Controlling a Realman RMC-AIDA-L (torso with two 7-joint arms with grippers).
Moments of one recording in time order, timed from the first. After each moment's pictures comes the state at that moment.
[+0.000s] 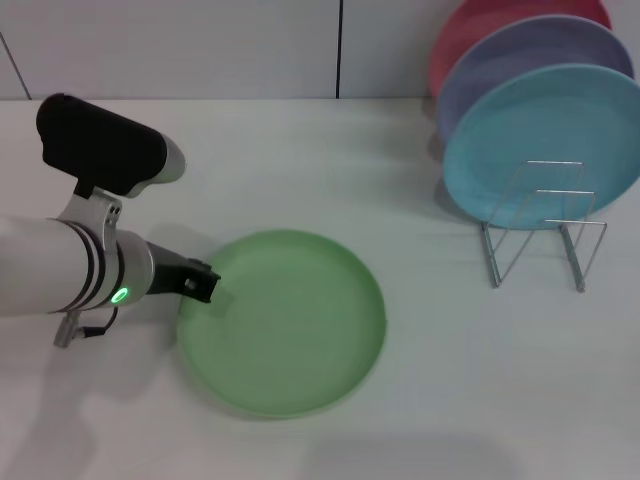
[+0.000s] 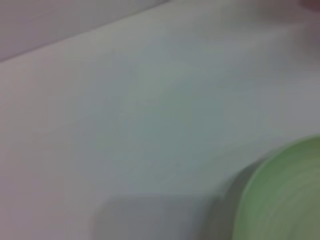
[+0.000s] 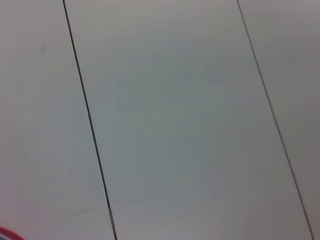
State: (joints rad) left arm -0.36 -2.07 -1.34 -1.39 2.78 -0.93 0.13; right arm 0.10 2.08 0.12 0.27 -1.22 -1.63 0.19
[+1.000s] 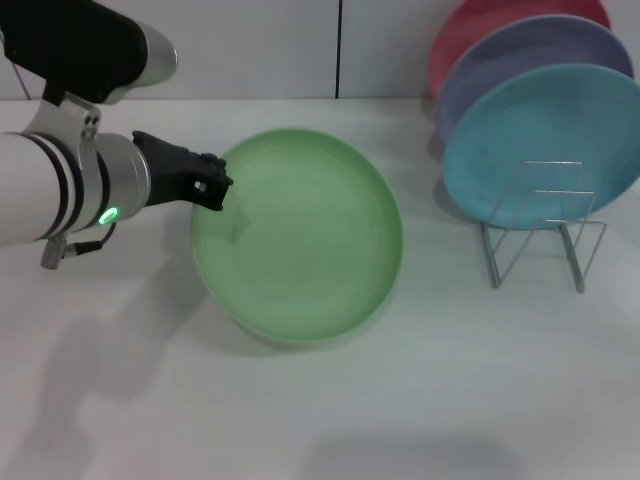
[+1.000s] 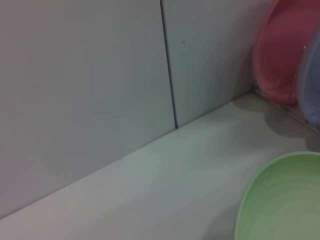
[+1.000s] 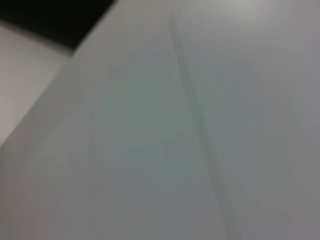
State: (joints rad) left arm -0.32 -2.06 -1.38 -1.67 2.79 -0.94 0.20; right arm 0.70 1.87 -0.08 -0.08 -1.56 -1.76 0.91
